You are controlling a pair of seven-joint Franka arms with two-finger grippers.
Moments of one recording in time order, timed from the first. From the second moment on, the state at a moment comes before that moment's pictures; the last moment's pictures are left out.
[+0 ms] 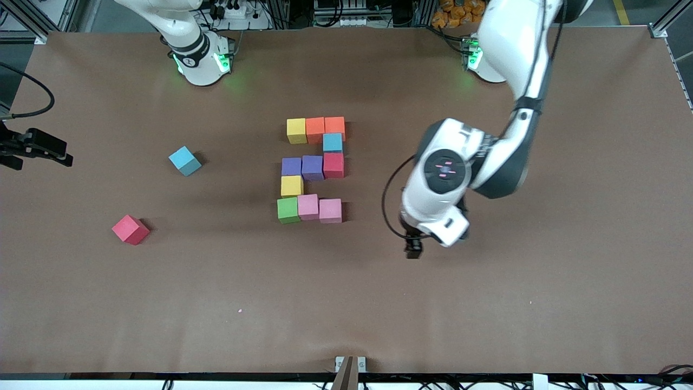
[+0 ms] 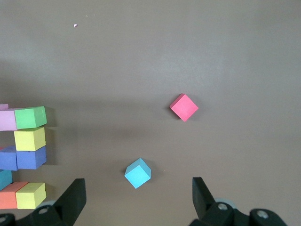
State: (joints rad) left arm -0.55 0.67 0.09 -1.21 -0.08 1.95 -2.00; right arm -0.09 0.16 0.04 -1.35 0.00 1.47 -0.11
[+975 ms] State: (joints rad) left arm -0.29 0.24 0.09 -1.63 -0.08 1.87 -1.35; right arm -0.09 0.16 0.04 -1.35 0.00 1.49 -0.11
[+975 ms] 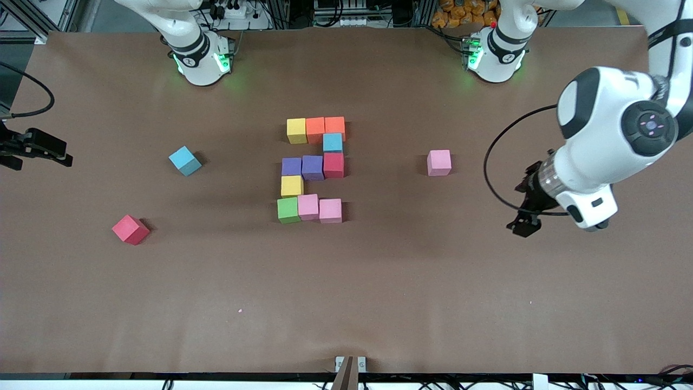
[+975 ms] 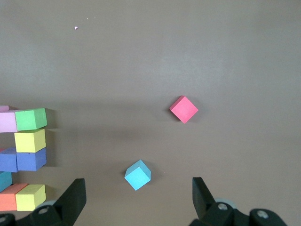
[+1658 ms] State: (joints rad) left arm -0.09 0.01 -0.03 -1.87 -0.04 1.87 -0.87; right arm -0.09 0.16 0.04 -1.35 0.00 1.49 -0.11
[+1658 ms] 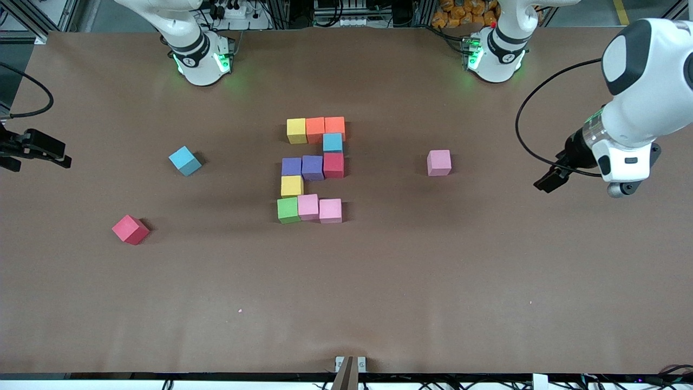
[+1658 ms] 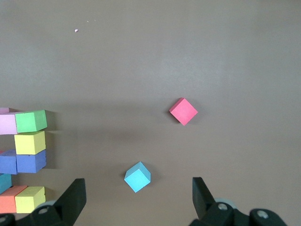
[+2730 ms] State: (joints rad) left arm -0.05 -0.02 -0.15 -1.59 0.01 1.63 -0.30; right arm -0.09 0.16 0.04 -1.35 0.00 1.49 -0.11
